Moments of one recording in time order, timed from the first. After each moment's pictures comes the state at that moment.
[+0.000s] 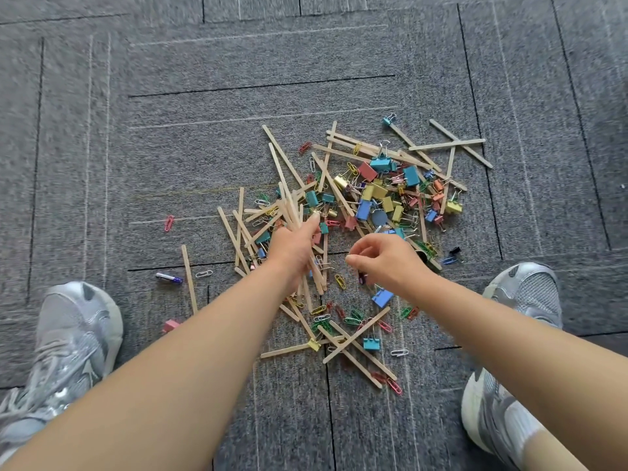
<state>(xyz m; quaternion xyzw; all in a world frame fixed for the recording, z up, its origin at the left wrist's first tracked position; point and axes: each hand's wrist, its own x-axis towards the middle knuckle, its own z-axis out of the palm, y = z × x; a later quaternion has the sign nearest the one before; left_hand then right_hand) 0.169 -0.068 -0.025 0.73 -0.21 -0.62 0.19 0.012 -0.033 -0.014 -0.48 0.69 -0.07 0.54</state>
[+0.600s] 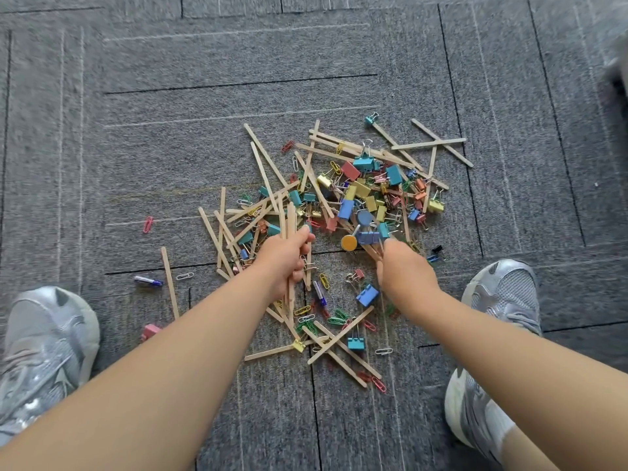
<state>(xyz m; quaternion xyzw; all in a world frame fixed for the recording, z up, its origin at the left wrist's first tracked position) 0.165 -0.061 -0.022 0.68 -0.18 -0.69 0.16 -0.018 -0.013 -0.030 -0.58 0.76 0.12 0.27</state>
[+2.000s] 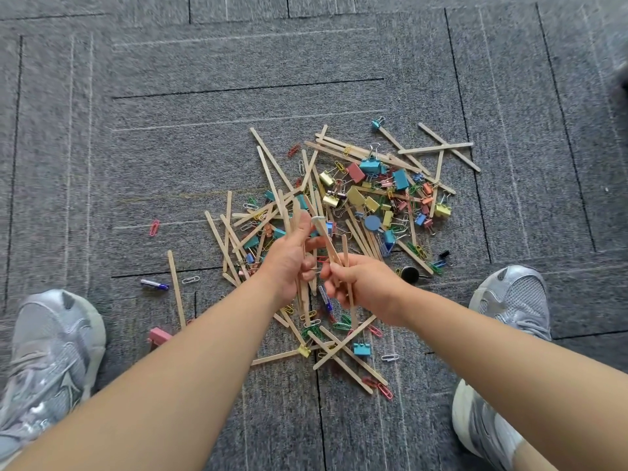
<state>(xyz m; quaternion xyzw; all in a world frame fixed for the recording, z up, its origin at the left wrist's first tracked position) 0.167 -0.061 -0.023 0.59 -0.12 -0.76 0.26 0.027 -0.023 -0.003 -0.23 0.55 -0.15 0.78</state>
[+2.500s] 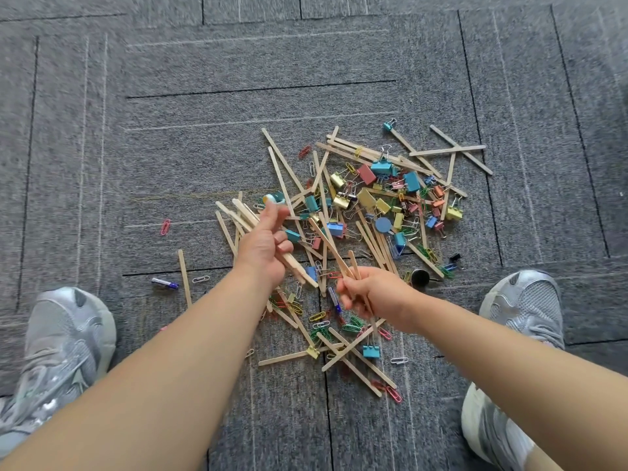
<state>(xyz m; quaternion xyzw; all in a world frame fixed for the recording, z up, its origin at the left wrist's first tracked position) 0.200 -0.083 -0.023 0.58 0.05 -0.69 0.42 0.023 -0.016 -0.018 -0.26 0.57 -0.08 0.78</state>
